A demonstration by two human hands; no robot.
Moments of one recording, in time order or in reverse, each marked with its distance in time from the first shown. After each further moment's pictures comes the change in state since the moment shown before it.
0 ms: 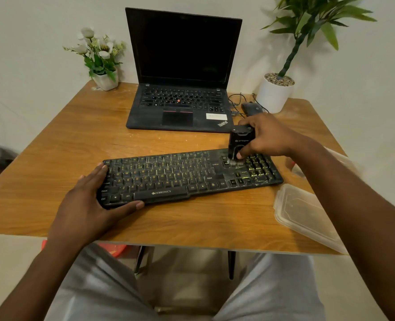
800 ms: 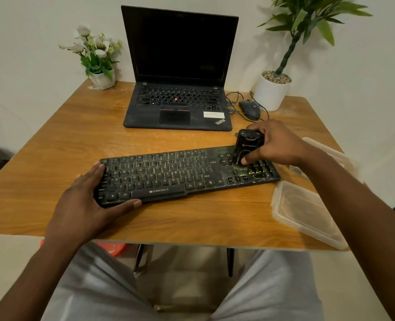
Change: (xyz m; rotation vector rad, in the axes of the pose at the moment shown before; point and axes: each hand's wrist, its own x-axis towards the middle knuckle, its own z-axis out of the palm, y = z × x) left_hand 0.001 -0.005 0.002 0.003 0.001 -0.016; right_hand -0.029 0.017 0.005 0.170 0.042 0.047
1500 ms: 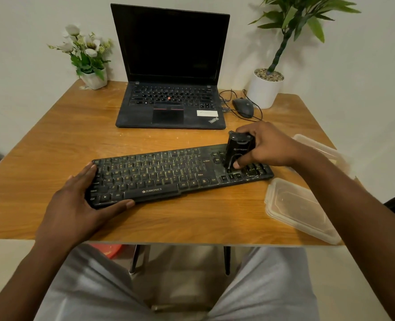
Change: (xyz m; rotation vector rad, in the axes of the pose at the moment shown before) left_hand 0.001 -0.001 0.001 0.012 0.016 0.025; right_hand -0.009 -0.005 0.002 -0.020 -0.069 -0.039
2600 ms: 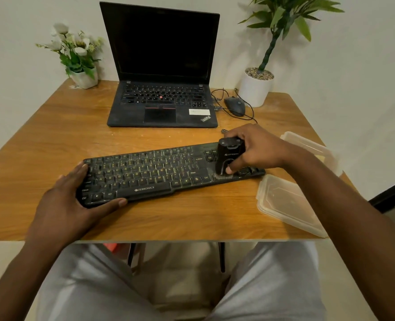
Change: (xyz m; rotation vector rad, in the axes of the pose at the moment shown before) left_hand 0.002 -0.005 0.003 -0.022 0.001 0.012; right_hand -0.010 -0.008 0.005 -0.009 -0.075 -0.017
